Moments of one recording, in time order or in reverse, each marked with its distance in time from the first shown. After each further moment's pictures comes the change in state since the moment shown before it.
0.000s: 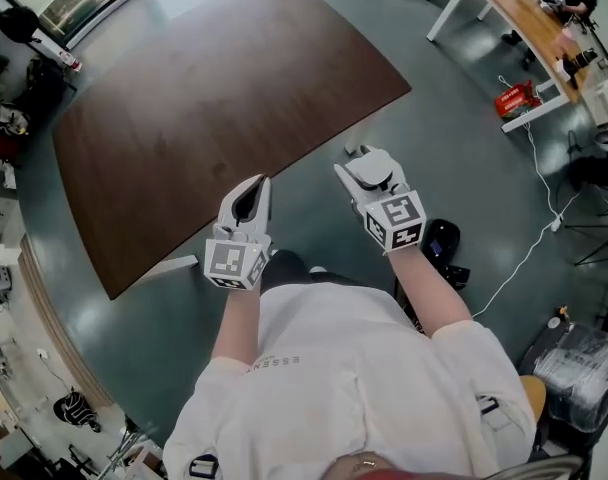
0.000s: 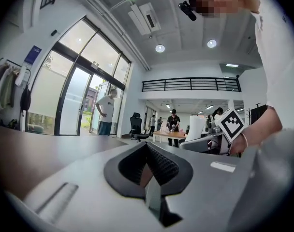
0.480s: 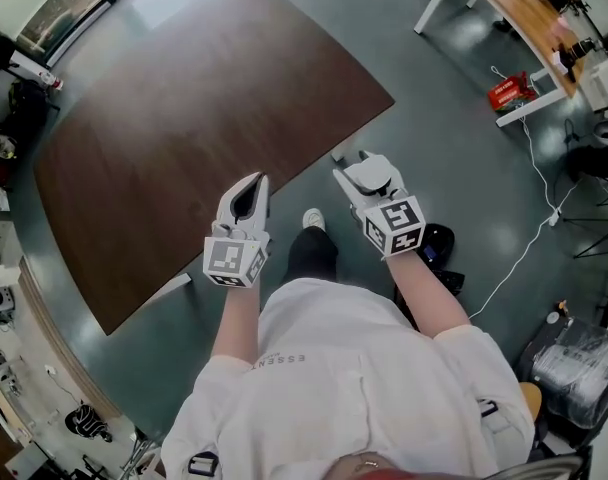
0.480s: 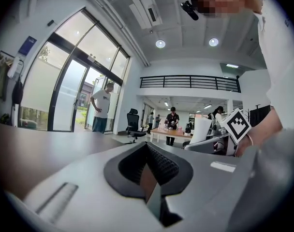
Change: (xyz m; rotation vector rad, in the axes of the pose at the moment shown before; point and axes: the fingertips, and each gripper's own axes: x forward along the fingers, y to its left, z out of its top) left arm 0.115 -0.005 -0.017 -0.028 0.040 -0.035; right arm 0.023 -0.097 -0.017 0.070 0.032 -0.039
